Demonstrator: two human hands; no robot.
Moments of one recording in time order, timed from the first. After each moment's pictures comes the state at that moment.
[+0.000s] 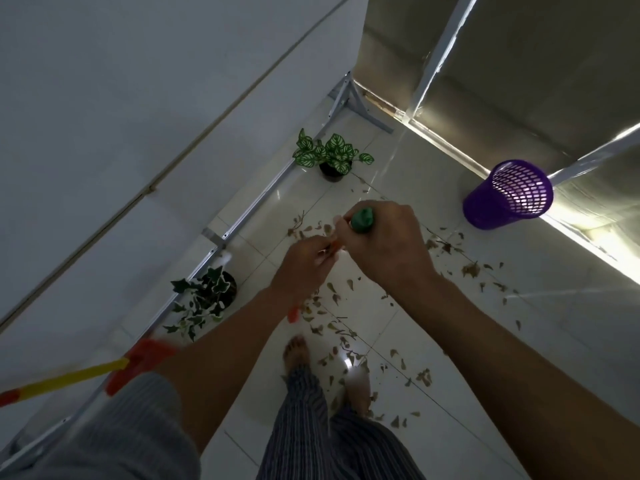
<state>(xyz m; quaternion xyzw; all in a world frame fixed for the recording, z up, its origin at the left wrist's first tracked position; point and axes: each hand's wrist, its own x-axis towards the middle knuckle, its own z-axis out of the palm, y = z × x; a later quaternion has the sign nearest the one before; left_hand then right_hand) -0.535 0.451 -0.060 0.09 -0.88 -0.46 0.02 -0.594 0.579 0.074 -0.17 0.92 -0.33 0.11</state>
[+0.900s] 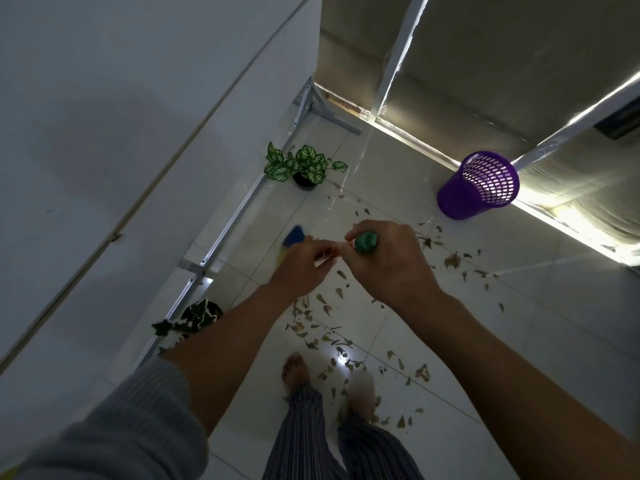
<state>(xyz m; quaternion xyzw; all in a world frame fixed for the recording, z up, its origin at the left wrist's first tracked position) -0.607 0.425 -0.070 -0.01 -0.88 -0.47 -0.05 -0.627 0.571 0.065 -0.10 0.93 -0.32 0.13</state>
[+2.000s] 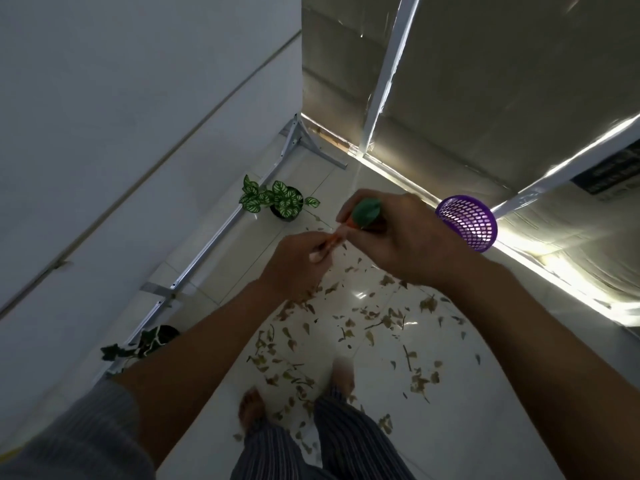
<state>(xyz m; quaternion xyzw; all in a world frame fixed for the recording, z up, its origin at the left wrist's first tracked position) -0.732 0.549 -0.007 -0.03 -0.90 -0.42 0.07 -0.790 0.722 0.136 -0.36 0.84 -0.37 0.18</state>
